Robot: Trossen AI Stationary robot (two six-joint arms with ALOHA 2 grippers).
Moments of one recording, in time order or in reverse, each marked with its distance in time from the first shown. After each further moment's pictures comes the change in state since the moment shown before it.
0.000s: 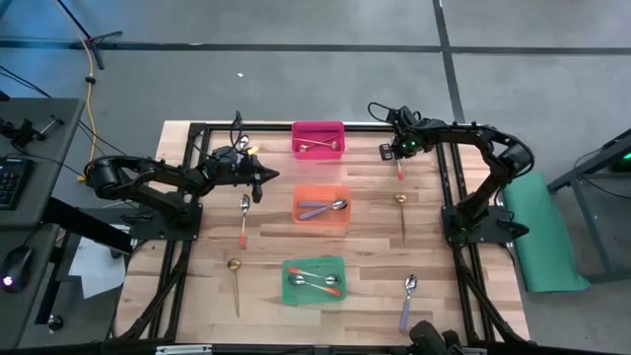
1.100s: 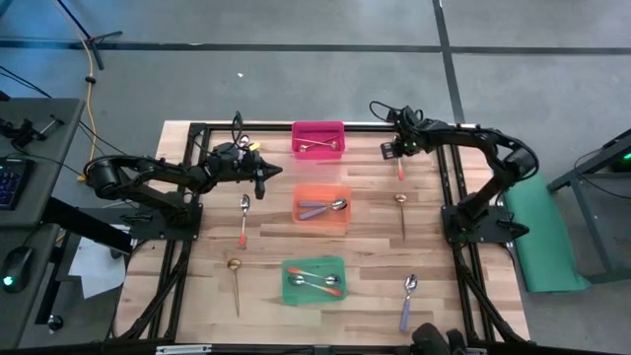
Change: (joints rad) left arm 0.001 -0.001 0.052 -0.013 0.007 -0.007; right arm 0.009 -0.046 -0.026 0.033 0.069 -0.014
